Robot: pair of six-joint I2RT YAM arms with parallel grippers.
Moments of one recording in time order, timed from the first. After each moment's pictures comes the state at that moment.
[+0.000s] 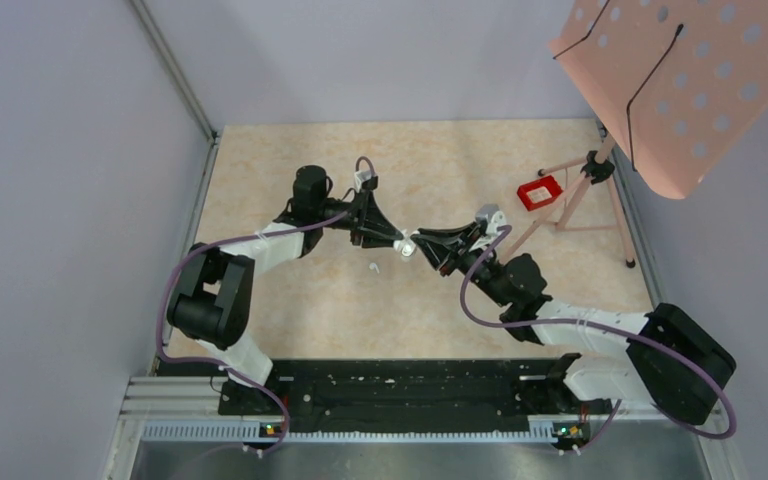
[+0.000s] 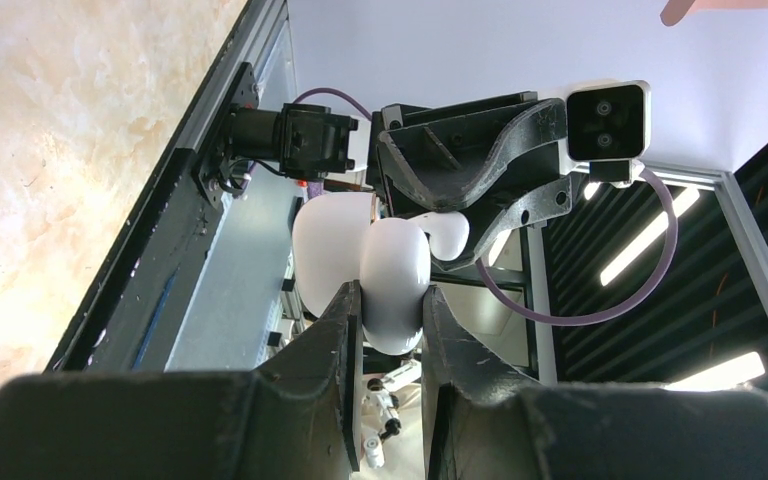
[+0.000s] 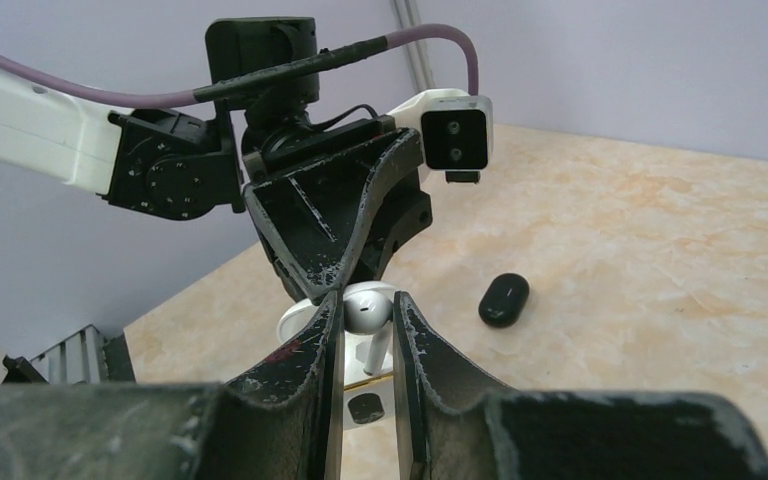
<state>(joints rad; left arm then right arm) -0.34 1.66 0.93 0.46 1.34 -1.39 0.80 1.20 0.37 1.10 -0.05 0.31</state>
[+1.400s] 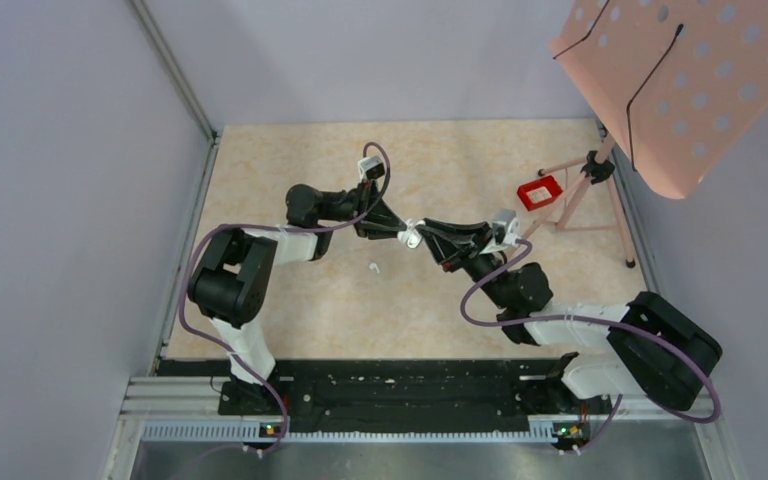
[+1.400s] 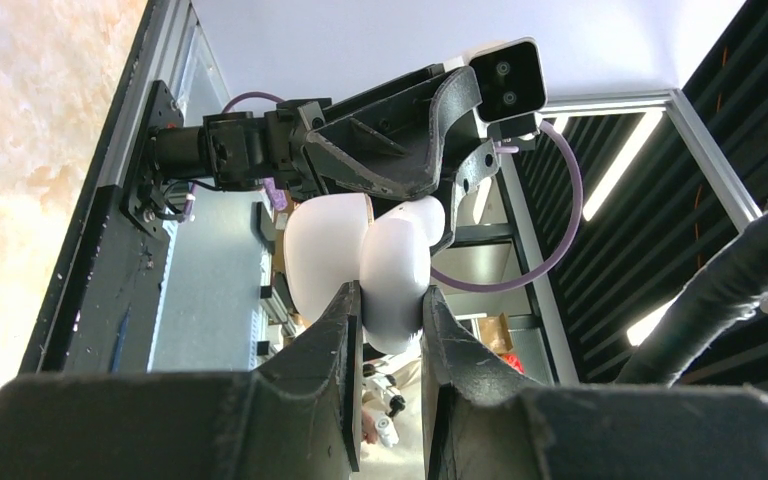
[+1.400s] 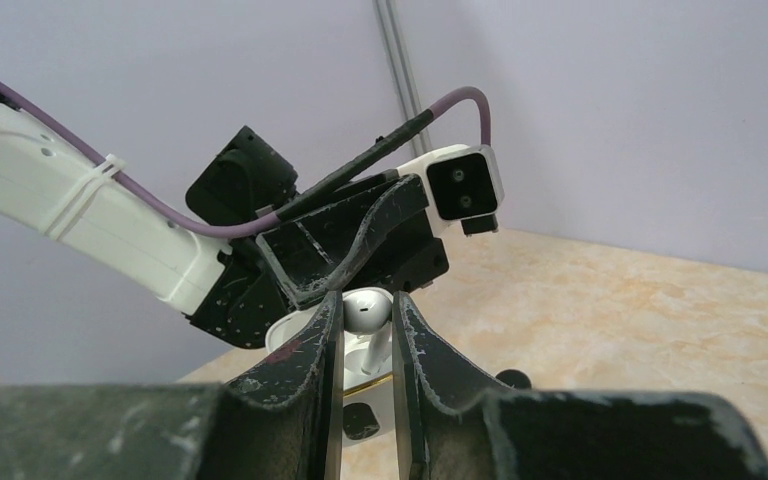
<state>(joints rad) -0.37 1.82 0.91 1.46 1.35 -2.07 0.80 1.29 0.34 1.44 -0.02 0.30</state>
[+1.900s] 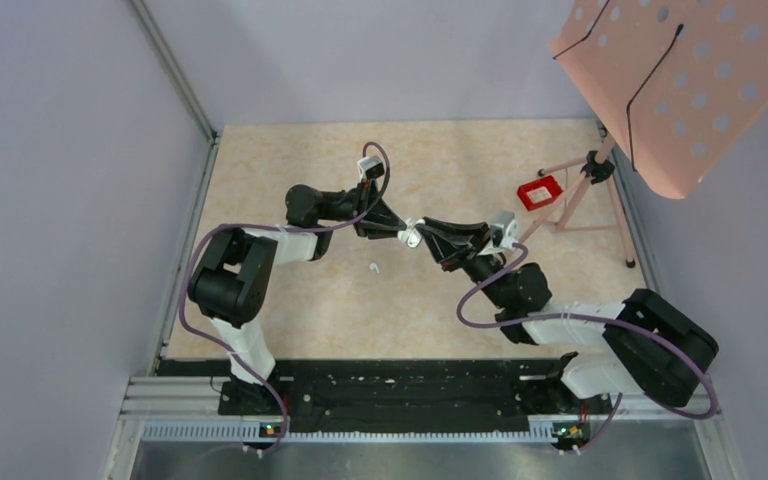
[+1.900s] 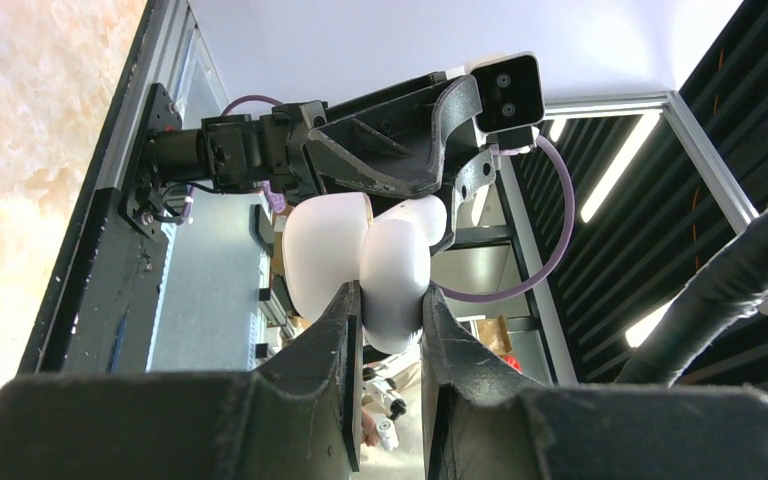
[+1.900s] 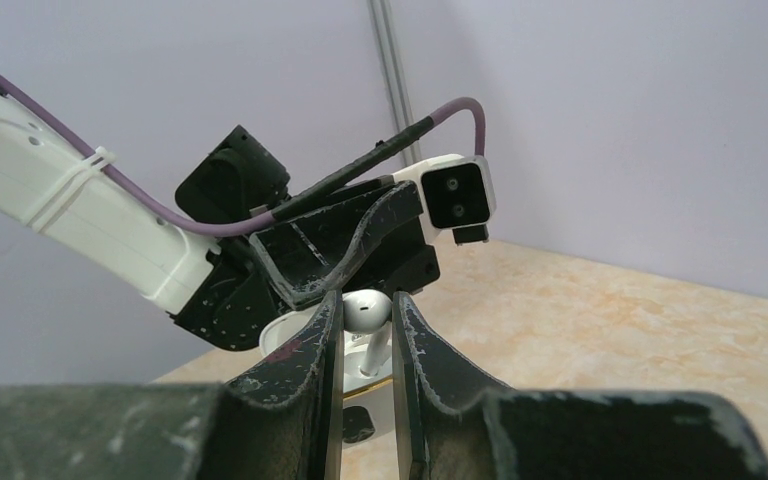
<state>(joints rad) -0.37 1.82 0.91 1.48 1.34 -2.09 0.80 1.31 0.34 1.48 -0.01 0.24</state>
